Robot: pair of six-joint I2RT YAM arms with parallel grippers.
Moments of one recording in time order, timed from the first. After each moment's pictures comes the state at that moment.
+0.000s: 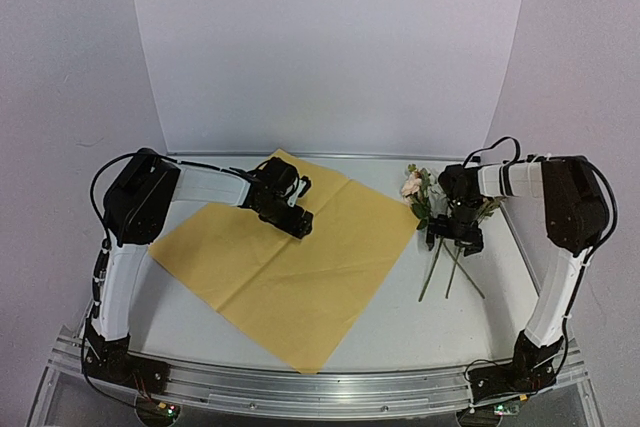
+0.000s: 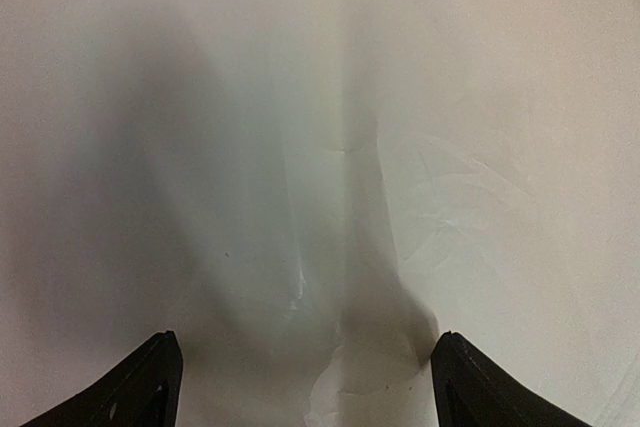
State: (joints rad) left arm -0.68 2.24 1.59 -0.31 0.06 -0.11; right arm 0.26 1.92 1.25 -0.79 0.07 0.50
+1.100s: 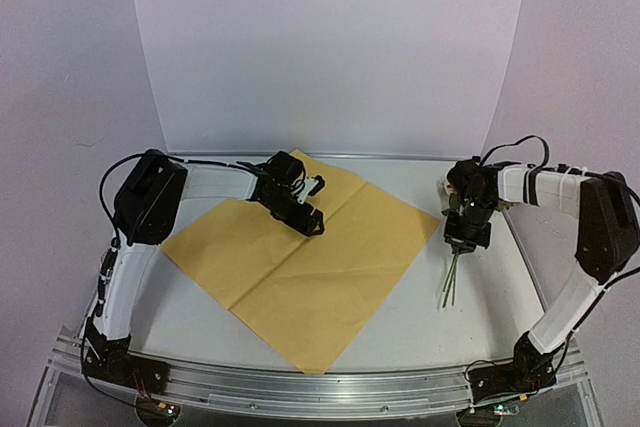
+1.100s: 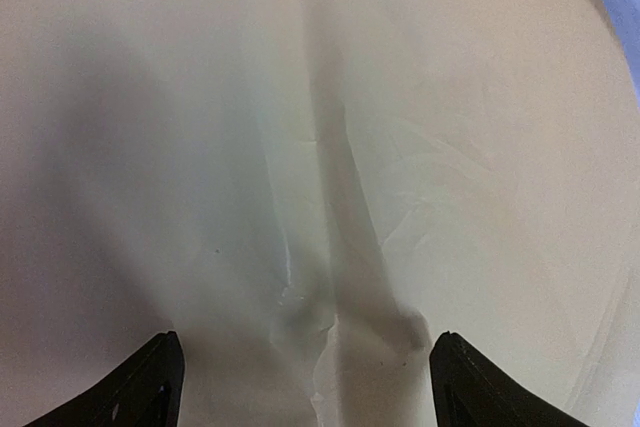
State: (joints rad) left arm -0.68 2.32 1.74 -0.40 0.25 -0.04; right arm 0.32 1.66 1.13 -0.88 0.09 0.66
